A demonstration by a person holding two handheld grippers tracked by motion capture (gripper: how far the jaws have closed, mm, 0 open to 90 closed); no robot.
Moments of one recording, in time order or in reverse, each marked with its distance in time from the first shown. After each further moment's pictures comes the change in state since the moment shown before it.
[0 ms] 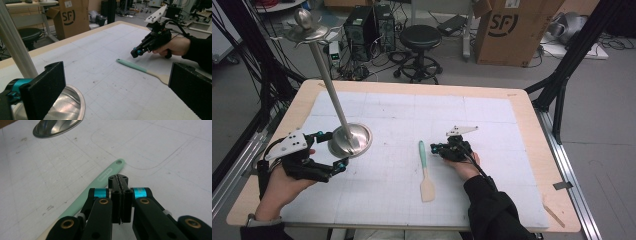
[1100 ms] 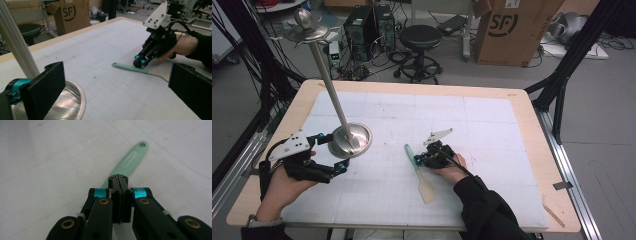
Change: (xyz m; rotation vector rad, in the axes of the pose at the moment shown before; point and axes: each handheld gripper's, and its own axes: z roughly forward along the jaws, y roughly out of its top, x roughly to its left) left arm 0.001 -0.005 0.002 0.022 0.012 -0.004; right arm 0.048 0.012 0.031 0.174 0.123 -0.156
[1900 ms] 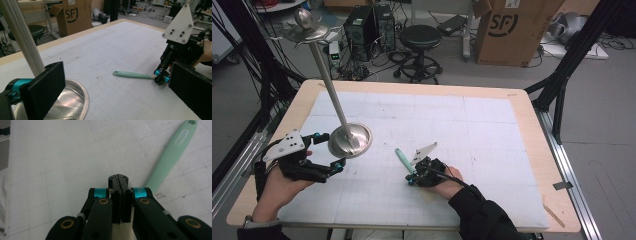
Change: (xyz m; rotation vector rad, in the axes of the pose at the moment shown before) left arm 0.003 0.000 -0.006 -0.011 0.013 -0.005; right arm 0.056 0.000 -0.004 0.147 0.079 -0.131
